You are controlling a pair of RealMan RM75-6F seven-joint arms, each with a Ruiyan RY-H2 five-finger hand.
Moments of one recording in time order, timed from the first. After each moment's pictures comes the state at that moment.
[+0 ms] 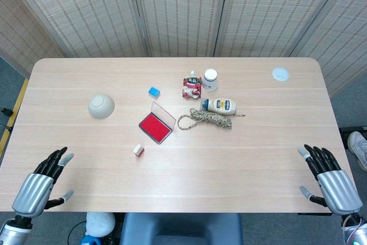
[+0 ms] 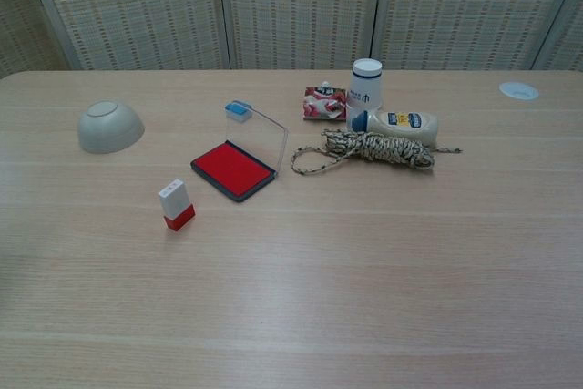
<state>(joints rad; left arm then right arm) -0.14 -1.12 0.10 -1.70 1.70 1.52 0.06 0.04 -1.04 -0.06 -1.65 -1.69 1.49 0.00</state>
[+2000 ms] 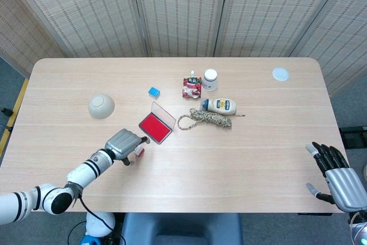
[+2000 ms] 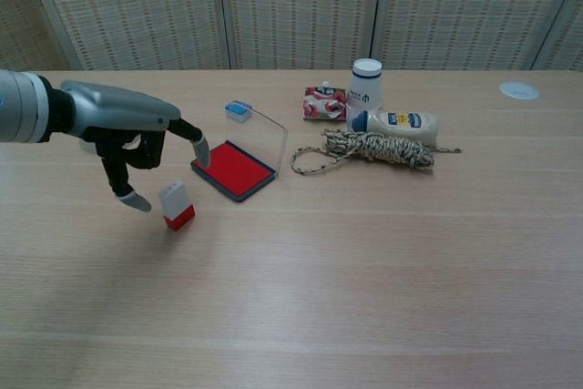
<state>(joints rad) -0.94 -1.25 -0.10 -1.69 0.95 0.60 0.46 0.05 -1.00 -0.05 -1.63 -1.64 1.47 0.07</state>
